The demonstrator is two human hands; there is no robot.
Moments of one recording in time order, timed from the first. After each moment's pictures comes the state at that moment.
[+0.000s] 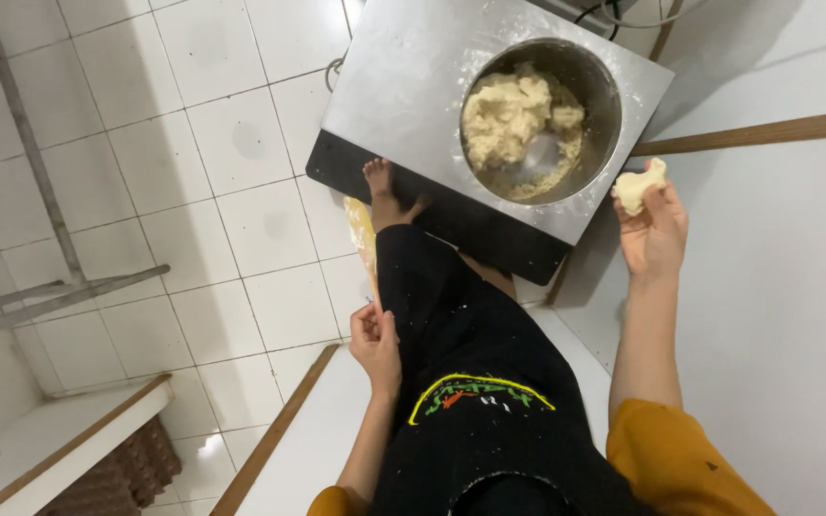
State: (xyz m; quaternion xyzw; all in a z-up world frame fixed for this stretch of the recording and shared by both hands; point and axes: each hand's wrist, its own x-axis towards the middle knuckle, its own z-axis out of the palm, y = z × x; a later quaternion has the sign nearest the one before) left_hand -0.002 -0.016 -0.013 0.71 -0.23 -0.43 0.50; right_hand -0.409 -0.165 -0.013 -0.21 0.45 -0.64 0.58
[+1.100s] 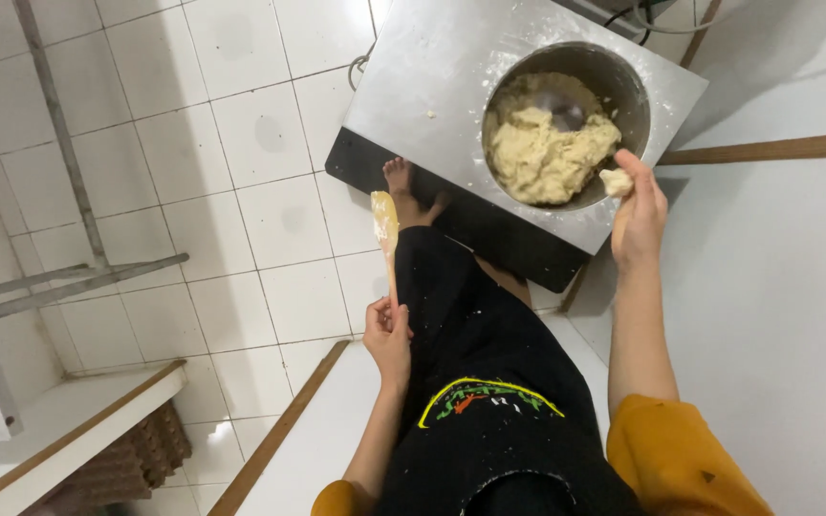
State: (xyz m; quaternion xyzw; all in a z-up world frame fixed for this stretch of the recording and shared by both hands) left_hand 0.001 -0.027 -0.025 0.73 -0.21 -0.45 0.47; right_hand -0.361 -0.211 -0.029 -0.27 0.50 -0.64 0.52
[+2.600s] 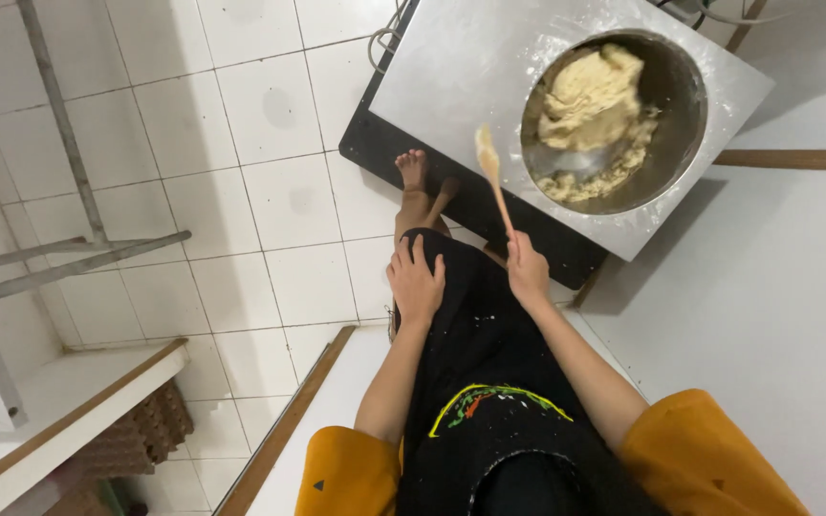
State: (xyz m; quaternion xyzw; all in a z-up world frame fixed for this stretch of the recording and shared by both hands) left_hand 0.017 -0.107 -0.106 0.77 -0.60 -0.19 0.11; right_hand -0.194 -0.124 -0.152 -0.46 0.76 -0.19 0.42
